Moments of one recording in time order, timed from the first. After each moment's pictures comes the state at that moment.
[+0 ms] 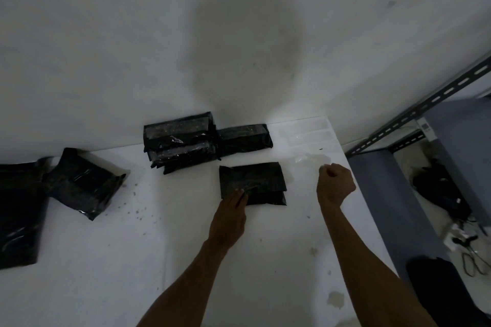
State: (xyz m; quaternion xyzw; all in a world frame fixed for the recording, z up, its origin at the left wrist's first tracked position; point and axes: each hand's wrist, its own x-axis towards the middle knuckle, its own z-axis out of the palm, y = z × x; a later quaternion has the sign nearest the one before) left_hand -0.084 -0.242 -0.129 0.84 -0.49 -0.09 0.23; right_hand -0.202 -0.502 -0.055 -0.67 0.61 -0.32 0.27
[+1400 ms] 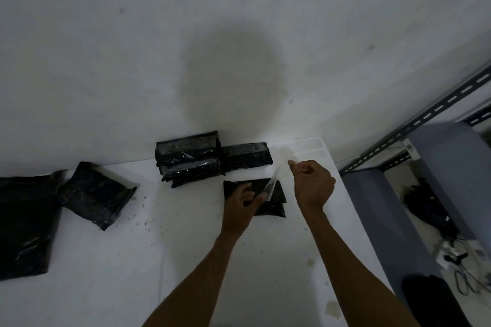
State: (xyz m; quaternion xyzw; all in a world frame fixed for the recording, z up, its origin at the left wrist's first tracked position) left_hand -0.068 -0.282 -0.036 0.74 -0.18 -0.32 0.57; right_hand -0.148 -0.437 0.058 -0.75 0.51 -0.32 0.26
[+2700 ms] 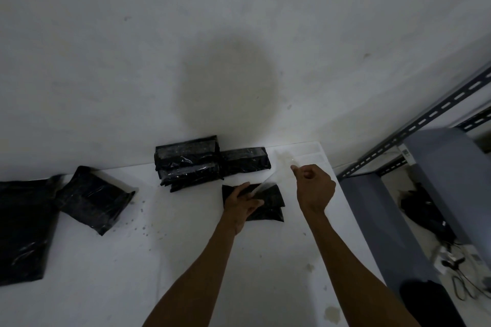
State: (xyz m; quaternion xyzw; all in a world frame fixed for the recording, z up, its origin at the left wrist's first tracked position) left_hand -0.049 -0.300 -0.027 0.49 0.08 -0.51 0.70; right_hand -0.154 -0.452 0.045 -0.76 0.52 -0.31 0.25
